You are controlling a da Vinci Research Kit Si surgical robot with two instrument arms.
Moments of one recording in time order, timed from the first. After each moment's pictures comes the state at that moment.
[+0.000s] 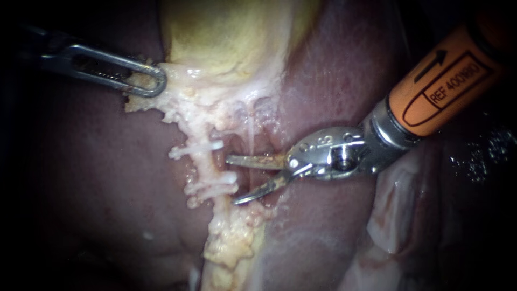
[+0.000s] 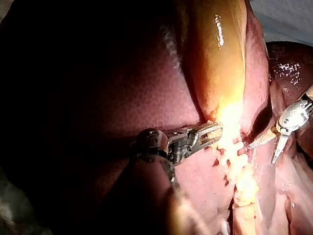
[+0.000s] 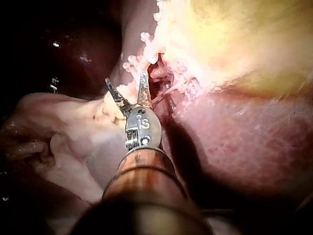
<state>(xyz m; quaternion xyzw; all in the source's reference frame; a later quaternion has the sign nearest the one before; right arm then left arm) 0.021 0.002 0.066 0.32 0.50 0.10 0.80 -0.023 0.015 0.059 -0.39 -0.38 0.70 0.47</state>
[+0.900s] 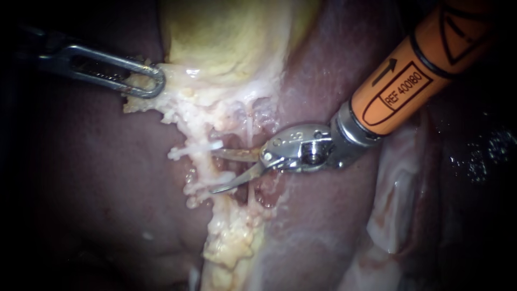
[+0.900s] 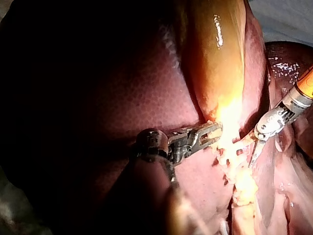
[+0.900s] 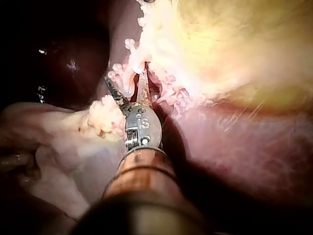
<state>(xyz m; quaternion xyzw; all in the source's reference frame) 0.025 0.002 0.071 0.32 0.52 0.09 0.79 -0.024 0.015 0.059 -0.39 -0.38 0.70 0.47</state>
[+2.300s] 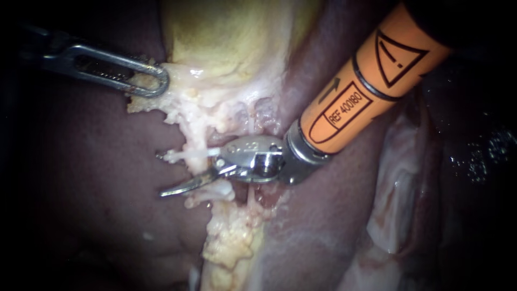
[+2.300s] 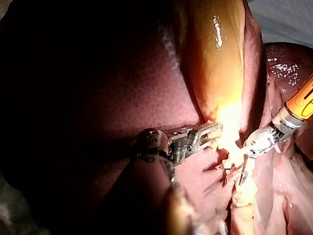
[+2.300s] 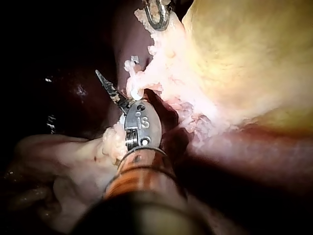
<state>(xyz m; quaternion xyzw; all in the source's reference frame) 0.032 0.000 0.068 0.37 0.57 0.11 0.73 -0.024 0.015 0.059 -0.39 -0.38 0.70 0.47</state>
